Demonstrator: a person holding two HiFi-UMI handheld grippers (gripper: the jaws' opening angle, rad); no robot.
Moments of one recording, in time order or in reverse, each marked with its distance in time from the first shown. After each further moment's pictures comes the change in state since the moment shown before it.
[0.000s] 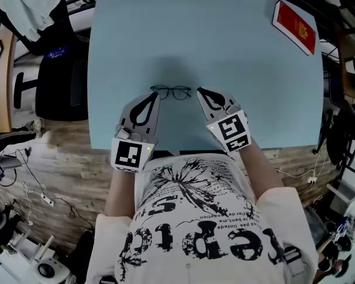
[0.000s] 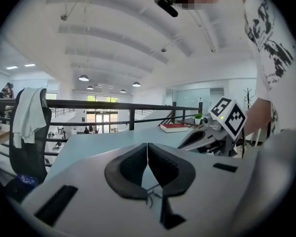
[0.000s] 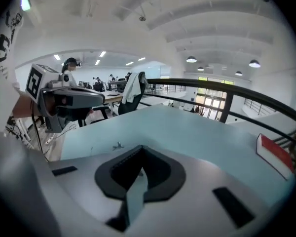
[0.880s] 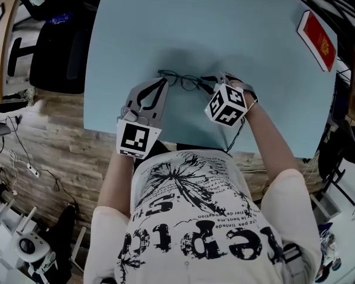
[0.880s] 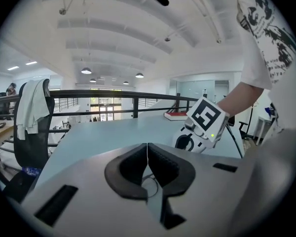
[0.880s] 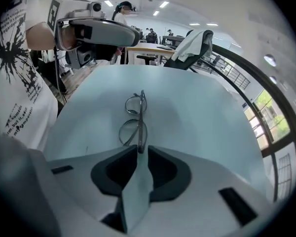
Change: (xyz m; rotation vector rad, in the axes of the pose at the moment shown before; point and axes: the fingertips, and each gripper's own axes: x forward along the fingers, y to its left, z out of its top) left arm 0.015 0.022 -0.062 0.003 0.098 0.043; right arm 0.085 0.021 -0.086 -0.604 0.478 0.370
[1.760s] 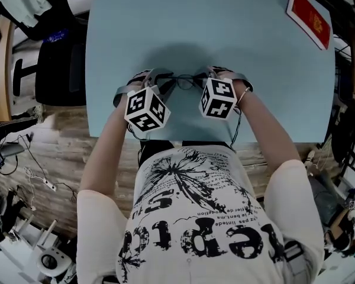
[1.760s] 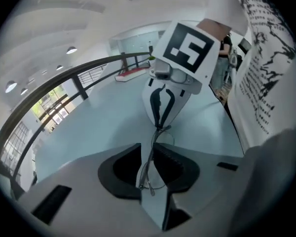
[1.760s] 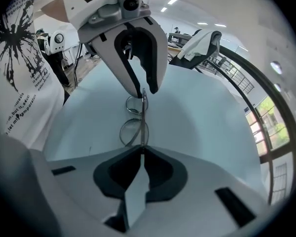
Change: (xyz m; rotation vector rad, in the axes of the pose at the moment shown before) left arm 0.055 -0.040 -0.064 0.590 0.474 -0.431; right arm -0.001 0.008 0.000 -0.066 0.043 0.009
